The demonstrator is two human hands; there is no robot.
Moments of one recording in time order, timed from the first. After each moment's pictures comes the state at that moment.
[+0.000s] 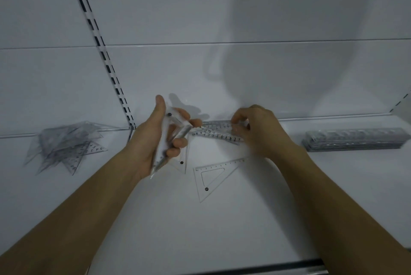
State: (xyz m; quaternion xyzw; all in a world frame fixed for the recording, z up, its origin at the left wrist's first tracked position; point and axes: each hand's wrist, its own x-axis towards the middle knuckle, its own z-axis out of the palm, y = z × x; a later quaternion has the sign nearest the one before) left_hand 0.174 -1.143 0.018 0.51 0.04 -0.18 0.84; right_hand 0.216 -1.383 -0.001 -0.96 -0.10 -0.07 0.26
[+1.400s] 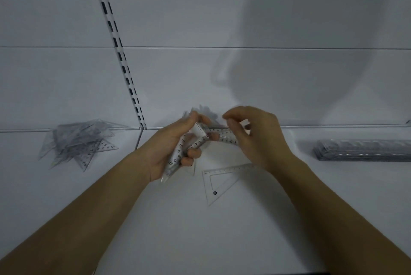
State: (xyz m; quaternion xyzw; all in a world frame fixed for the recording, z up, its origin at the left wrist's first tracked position) left_hand 0.170 -1.145 0.017 0.56 0.01 -0.24 0.79; right_hand 0.196 -1.354 0.006 -0.88 -0.21 -0.20 0.37
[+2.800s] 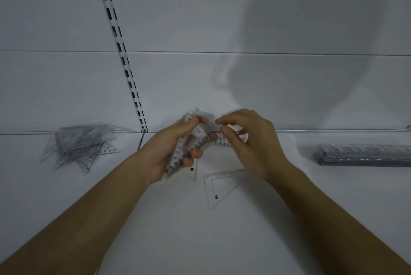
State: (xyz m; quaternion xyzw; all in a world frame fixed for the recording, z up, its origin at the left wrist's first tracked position) left_hand 0.169 -1.144 0.024 0.54 0.03 -0.23 0.81; right_hand 0.193 -1.347 0.004 -0.86 -0.27 -0.23 0.38
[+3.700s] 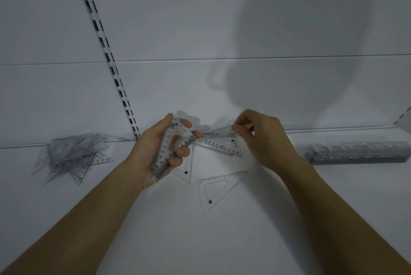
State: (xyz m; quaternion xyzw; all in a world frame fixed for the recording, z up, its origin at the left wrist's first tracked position) left_hand 0.175 -1.137 0.022 0.47 0.05 -0.20 0.86; right_hand 0.211 -1.381 0.009 -0.92 -0.14 -0.15 0.33
